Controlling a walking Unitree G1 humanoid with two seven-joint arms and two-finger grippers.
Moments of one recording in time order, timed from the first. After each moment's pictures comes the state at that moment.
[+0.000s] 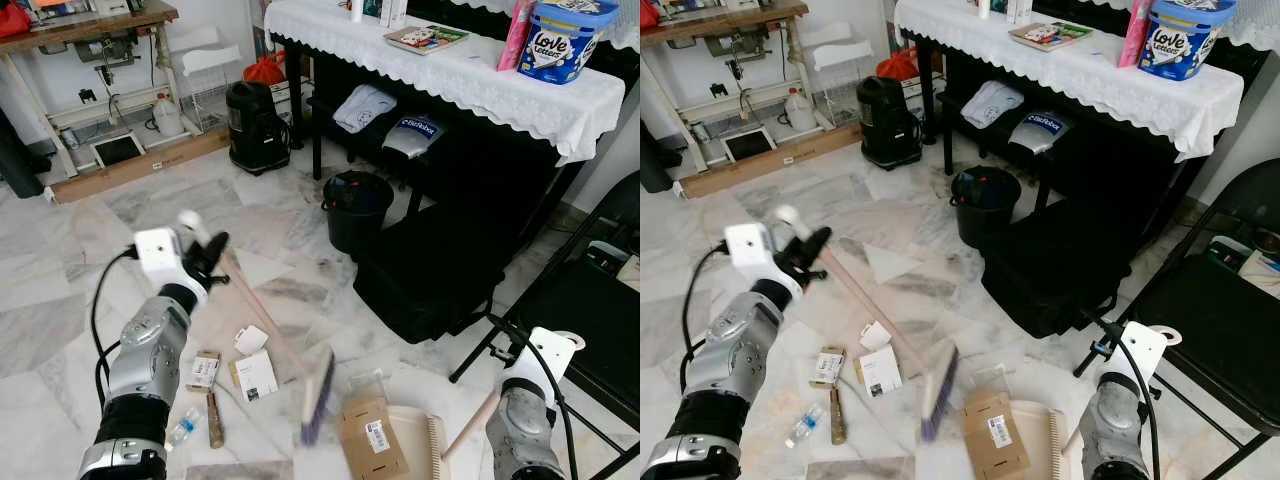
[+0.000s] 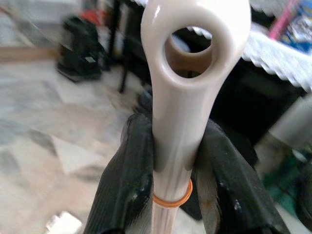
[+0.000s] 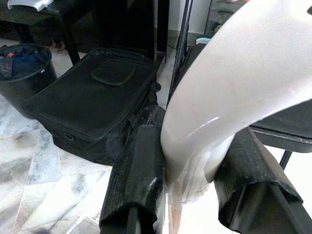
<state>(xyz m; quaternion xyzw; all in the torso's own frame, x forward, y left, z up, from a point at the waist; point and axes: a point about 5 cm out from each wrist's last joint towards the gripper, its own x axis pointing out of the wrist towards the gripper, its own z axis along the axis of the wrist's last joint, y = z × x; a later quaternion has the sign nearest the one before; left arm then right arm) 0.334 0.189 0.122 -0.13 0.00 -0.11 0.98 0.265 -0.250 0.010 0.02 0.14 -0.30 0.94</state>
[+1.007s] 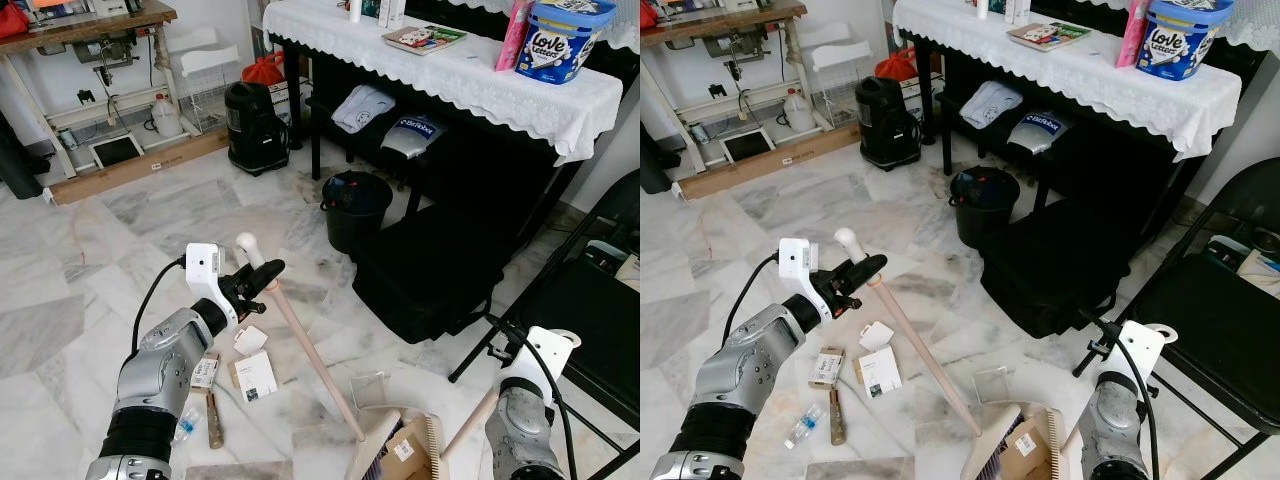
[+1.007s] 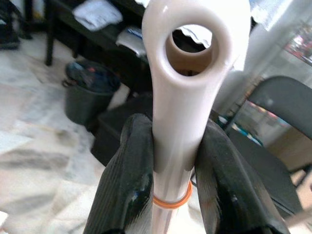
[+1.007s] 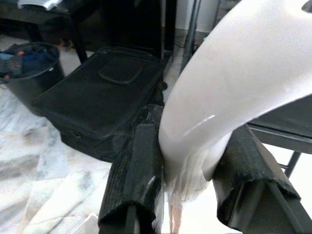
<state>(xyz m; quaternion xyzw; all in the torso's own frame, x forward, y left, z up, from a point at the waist) 0.322 0.155 0.122 -0.17 0.04 -0.25 0.95 0.267 -0.246 0.009 0.03 0.14 -0.27 0.95</state>
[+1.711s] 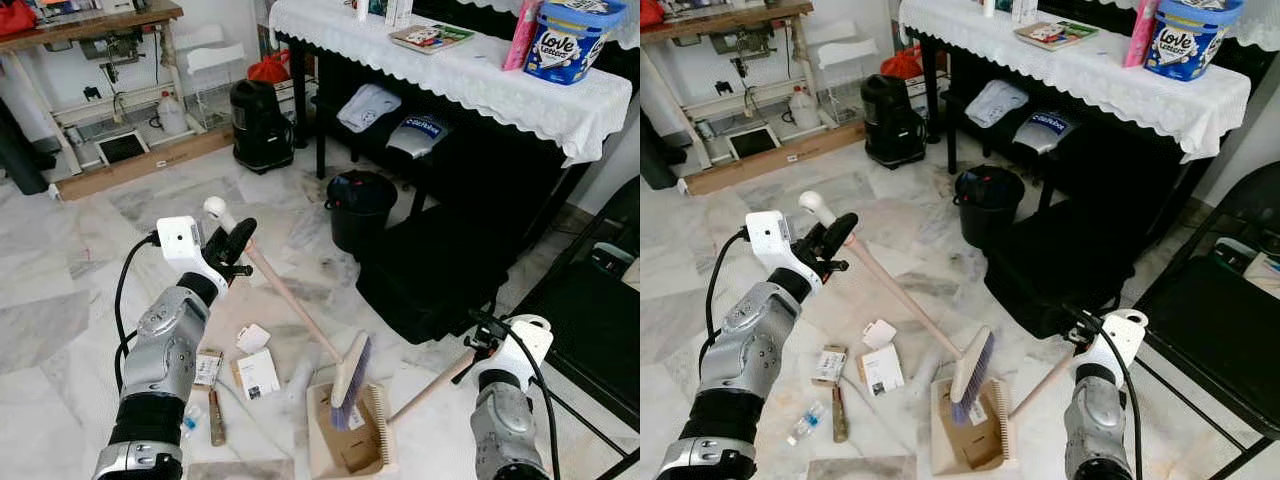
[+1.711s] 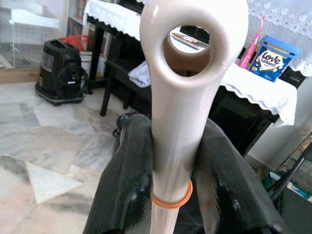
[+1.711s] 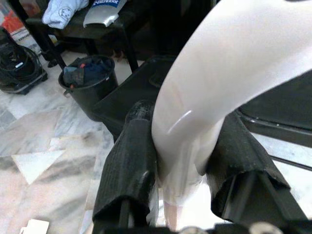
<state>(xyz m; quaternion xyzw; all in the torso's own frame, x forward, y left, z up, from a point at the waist) 0.336 0.168 0.150 -0.15 -0.06 -0.14 0.98 0.273 -0.226 0.017 0.09 0.08 -0.19 0.98</state>
